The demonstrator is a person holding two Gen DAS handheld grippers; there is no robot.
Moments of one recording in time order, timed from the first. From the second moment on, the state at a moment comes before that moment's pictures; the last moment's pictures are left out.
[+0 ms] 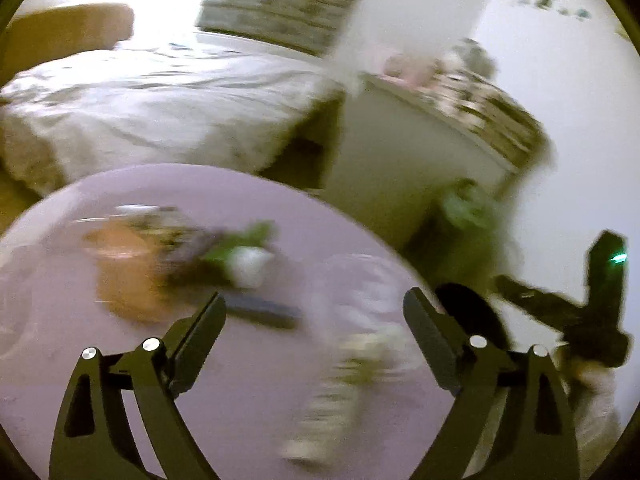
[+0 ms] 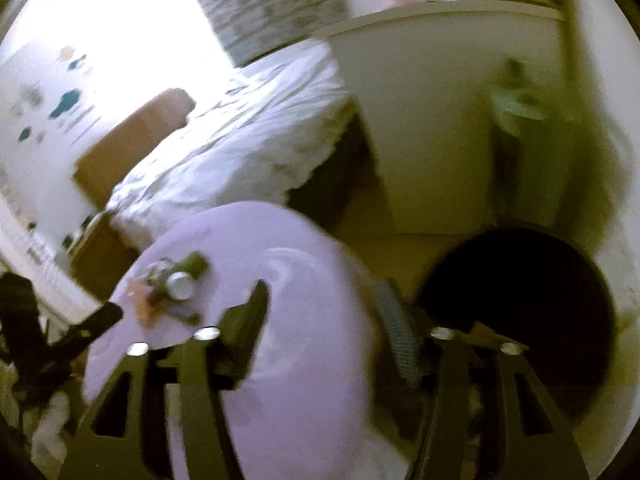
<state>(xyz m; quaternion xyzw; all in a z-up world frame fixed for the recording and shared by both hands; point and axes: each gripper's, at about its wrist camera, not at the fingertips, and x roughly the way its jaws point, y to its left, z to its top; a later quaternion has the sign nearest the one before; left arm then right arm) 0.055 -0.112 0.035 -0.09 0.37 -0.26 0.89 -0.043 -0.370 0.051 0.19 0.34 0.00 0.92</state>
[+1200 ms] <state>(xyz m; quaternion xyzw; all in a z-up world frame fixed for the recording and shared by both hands) 0.124 -0.017 -0.022 -0.10 0.42 -0.17 0.89 0.188 -0.208 -0.004 0.18 0.52 0.07 0.83</state>
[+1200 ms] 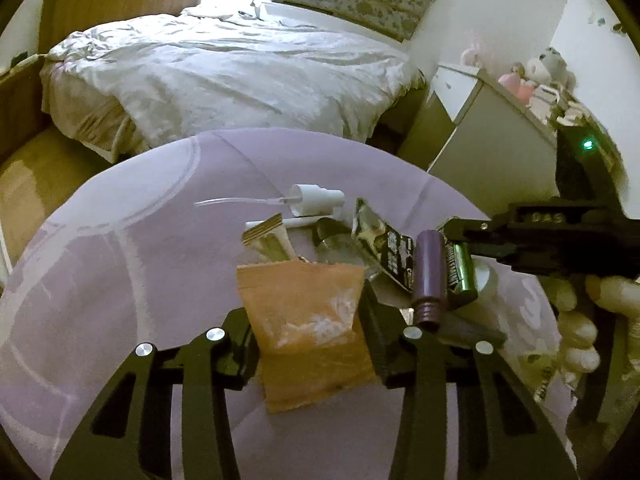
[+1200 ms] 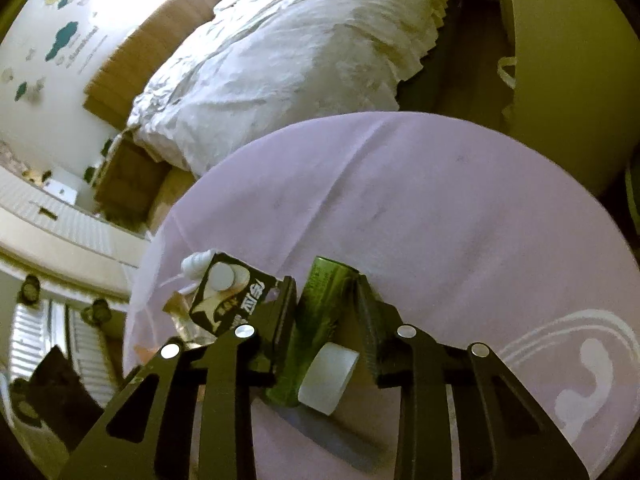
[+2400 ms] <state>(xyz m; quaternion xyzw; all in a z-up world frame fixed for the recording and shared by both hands) 0.021 -0.154 0.078 -0.08 0.34 -0.39 0.85 -0.098 -0.360 0.120 0.18 0.25 -0.01 0.95</state>
